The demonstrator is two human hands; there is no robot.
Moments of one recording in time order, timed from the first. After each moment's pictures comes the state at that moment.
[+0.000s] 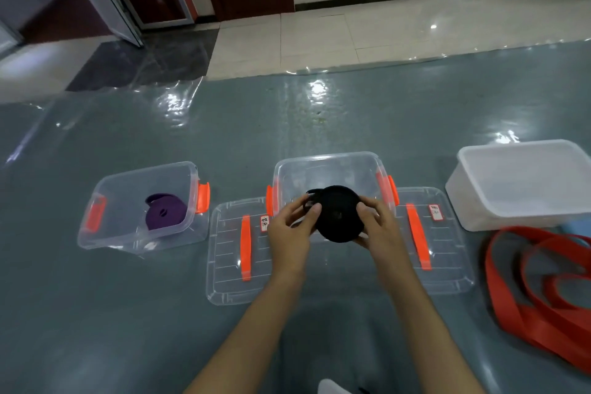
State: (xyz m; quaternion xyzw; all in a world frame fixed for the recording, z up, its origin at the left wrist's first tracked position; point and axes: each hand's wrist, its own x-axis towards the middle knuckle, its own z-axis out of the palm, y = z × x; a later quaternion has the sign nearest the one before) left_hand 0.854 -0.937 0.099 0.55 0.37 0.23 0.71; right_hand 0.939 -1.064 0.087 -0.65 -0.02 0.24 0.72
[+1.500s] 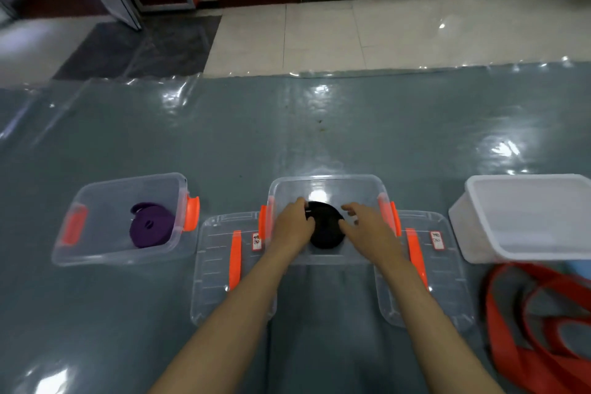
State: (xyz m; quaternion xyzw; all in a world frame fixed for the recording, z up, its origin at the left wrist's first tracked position) left_hand 0.959 -0.858 0.034 0.87 0.35 -0.06 0.33; right_hand 1.041 -1.021 0.053 -0.90 -0.23 0.24 0.30
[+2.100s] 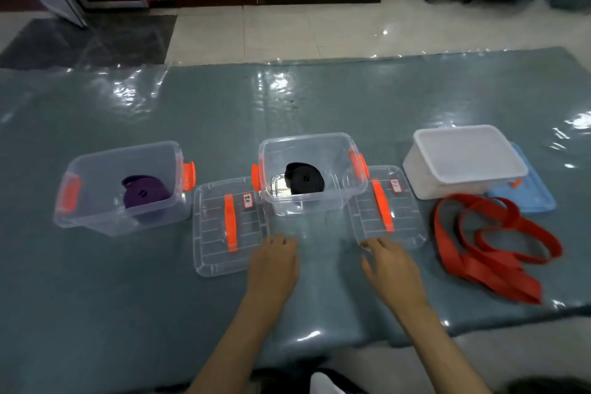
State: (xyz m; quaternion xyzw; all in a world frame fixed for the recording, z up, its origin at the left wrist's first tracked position) left_hand 0.747 -0.945 0.070 0.98 0.17 -0.08 0.10; right_hand 0.845 -1.164 0.077 -0.96 -0.23 0.07 0.11
